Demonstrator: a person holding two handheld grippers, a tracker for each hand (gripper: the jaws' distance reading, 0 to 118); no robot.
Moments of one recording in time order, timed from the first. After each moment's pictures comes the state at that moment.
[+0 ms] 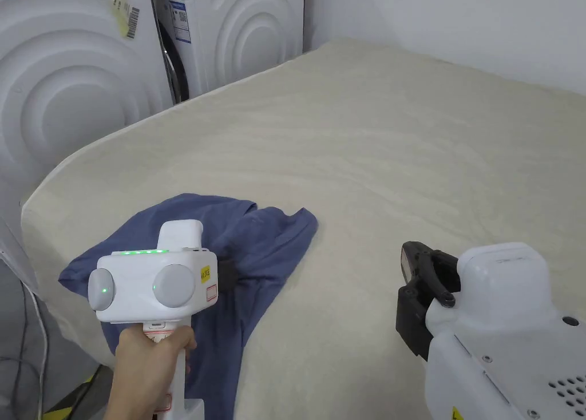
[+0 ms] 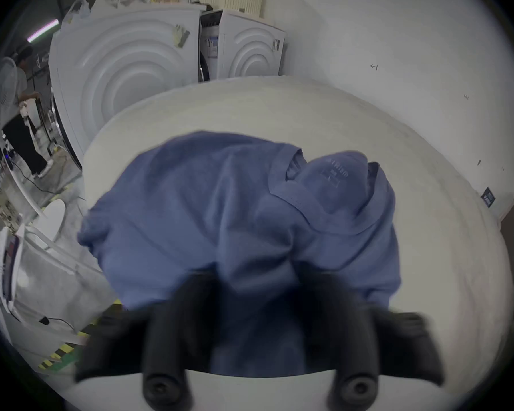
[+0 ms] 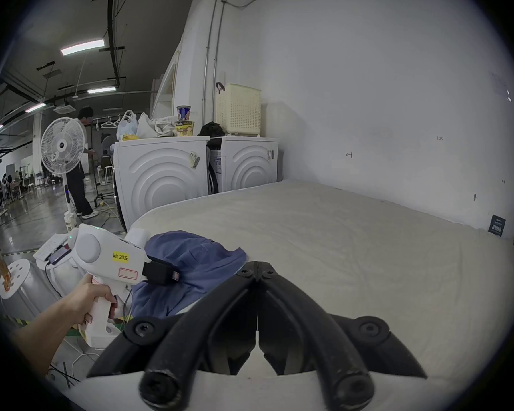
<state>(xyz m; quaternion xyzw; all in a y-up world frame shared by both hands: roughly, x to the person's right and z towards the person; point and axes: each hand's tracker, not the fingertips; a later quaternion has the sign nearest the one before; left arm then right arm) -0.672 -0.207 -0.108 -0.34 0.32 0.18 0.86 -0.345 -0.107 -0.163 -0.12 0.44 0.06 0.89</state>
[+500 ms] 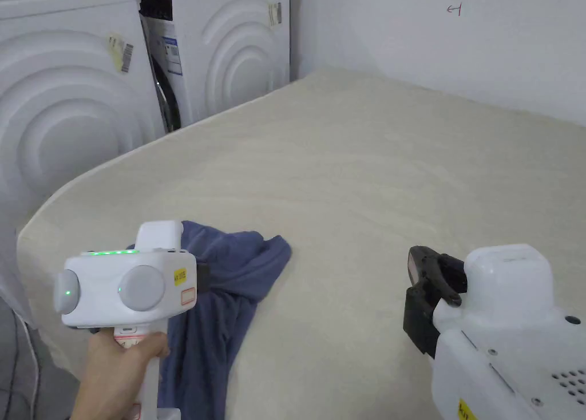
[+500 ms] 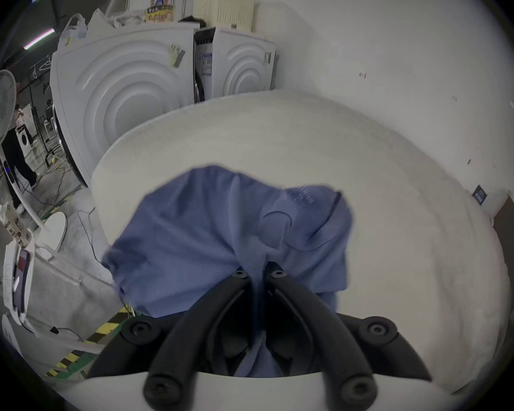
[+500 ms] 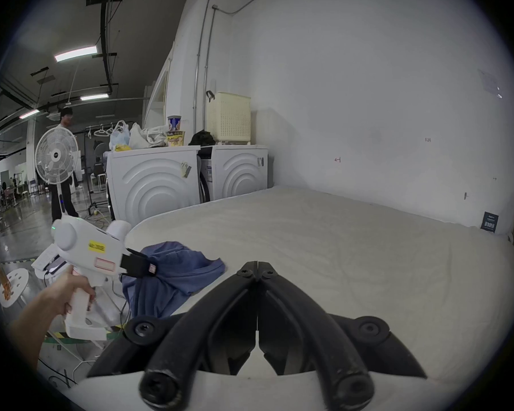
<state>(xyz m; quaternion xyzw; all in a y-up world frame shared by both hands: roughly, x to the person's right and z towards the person) -0.659 -0.150 -0.088 -0.32 0.29 0.18 0.88 -0.317 -0.085 -0.165 -0.11 0.42 0.04 0.90</state>
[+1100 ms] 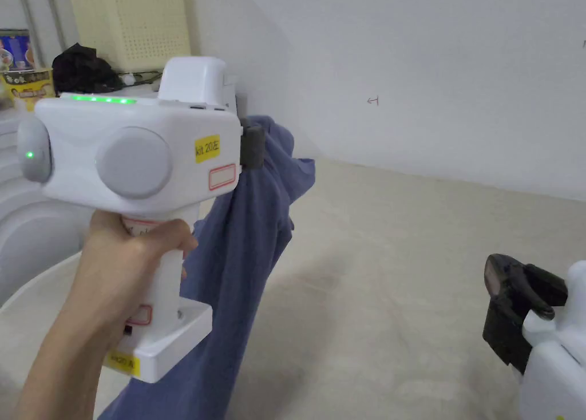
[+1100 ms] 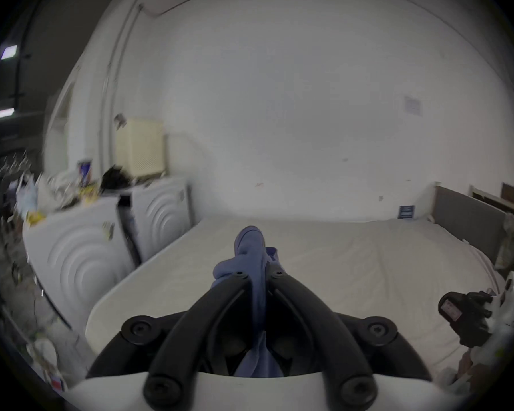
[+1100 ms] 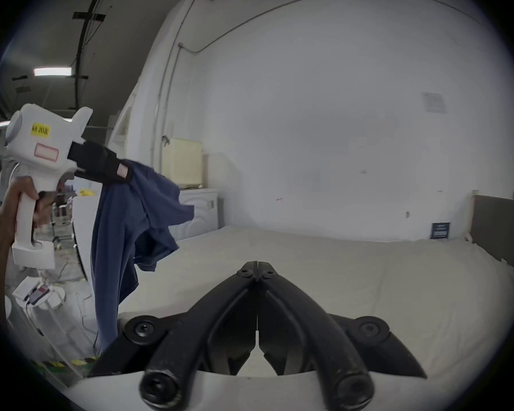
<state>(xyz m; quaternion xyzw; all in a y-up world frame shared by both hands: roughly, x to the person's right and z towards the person) -0.486 0.123 -0.112 -0.09 0.12 -0.02 0.99 -0.175 -0.017 -0.156 -0.01 0.29 -0.02 0.96</state>
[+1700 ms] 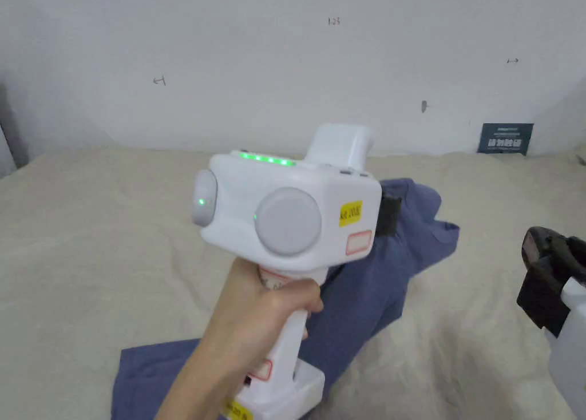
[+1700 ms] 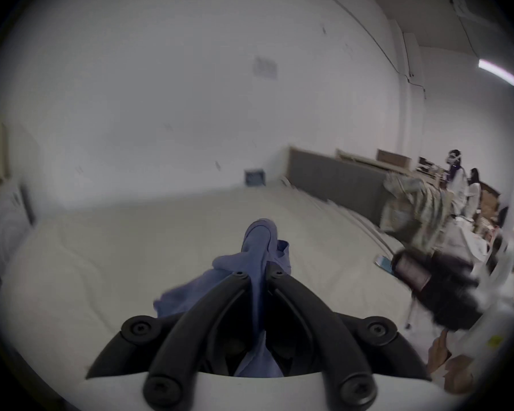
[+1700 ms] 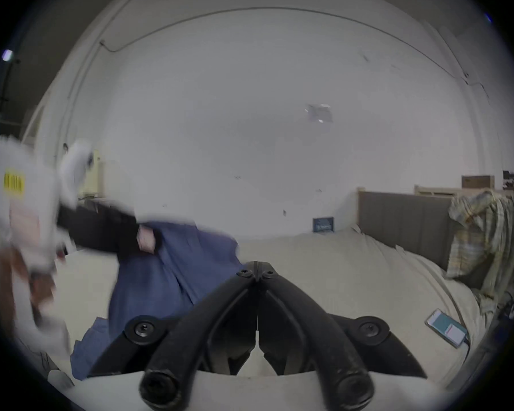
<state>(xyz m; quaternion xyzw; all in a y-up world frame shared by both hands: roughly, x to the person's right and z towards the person) -0.188 0.010 -0.253 -0.23 -0.27 0.01 0.94 0.032 -0.023 -0.144 -0.03 0.03 -0.04 1.00</state>
